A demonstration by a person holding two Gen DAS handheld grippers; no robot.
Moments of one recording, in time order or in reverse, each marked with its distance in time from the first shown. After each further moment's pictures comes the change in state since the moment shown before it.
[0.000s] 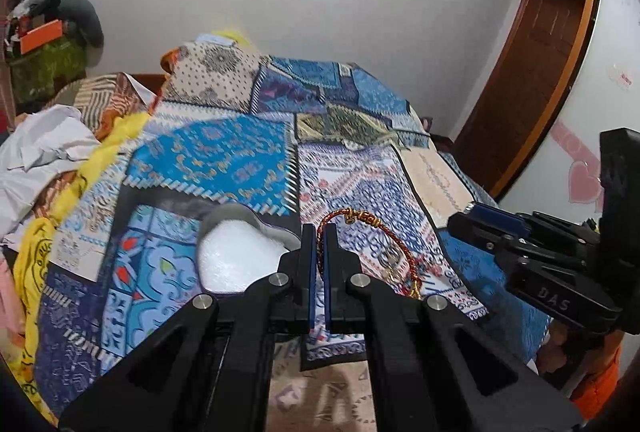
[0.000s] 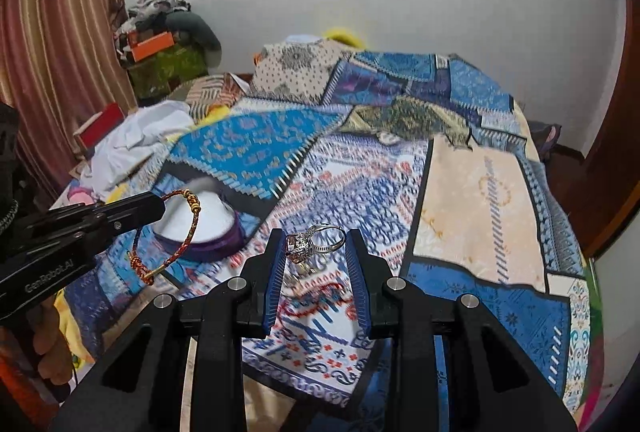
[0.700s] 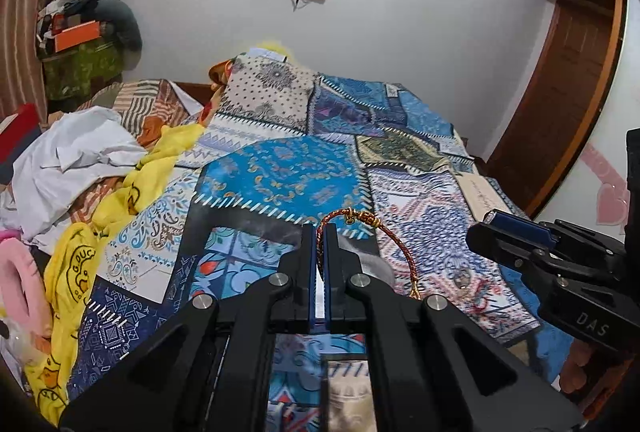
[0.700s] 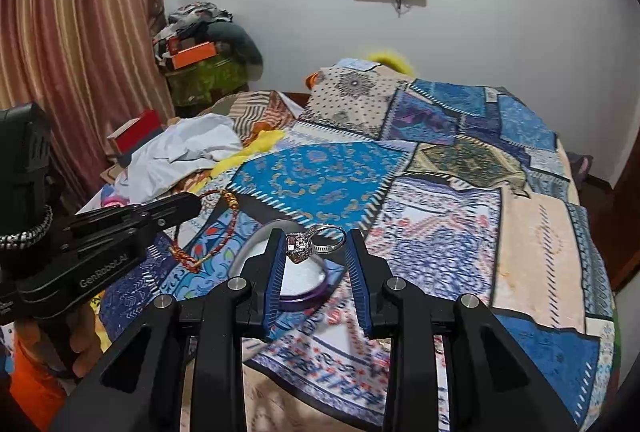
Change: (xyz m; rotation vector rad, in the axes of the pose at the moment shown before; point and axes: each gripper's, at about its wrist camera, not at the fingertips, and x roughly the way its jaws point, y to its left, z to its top) left arm -0.004 0.067 0.011 -0.045 -0.041 0.113; right arm 0.025 0.067 0.023 -0.059 -0.032 0.120
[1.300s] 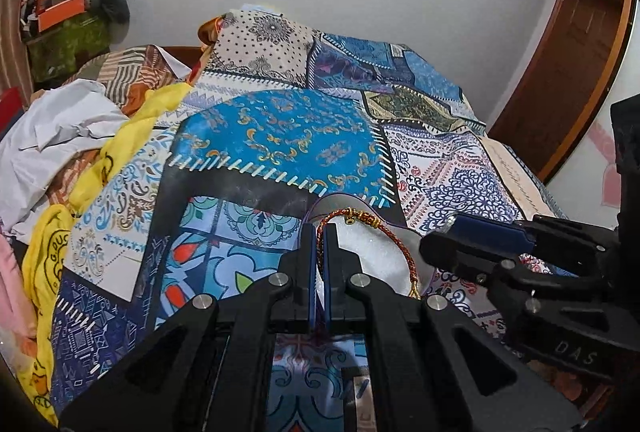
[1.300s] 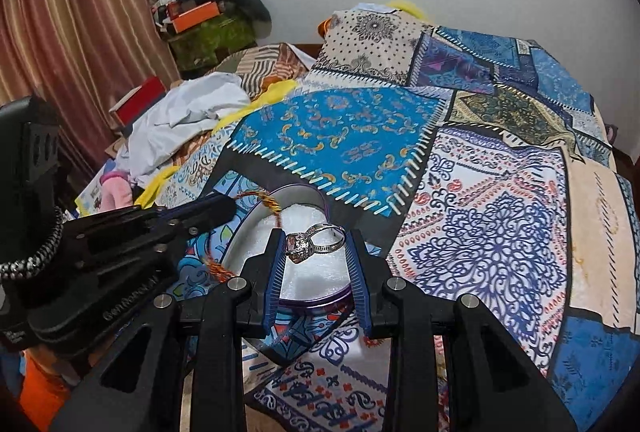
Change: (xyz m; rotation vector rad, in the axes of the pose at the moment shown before) left arm 0.064 0.011 -0.019 0.014 0.122 -0.023; right arm 0.064 0.002 -0.014 0.029 0.161 0.064
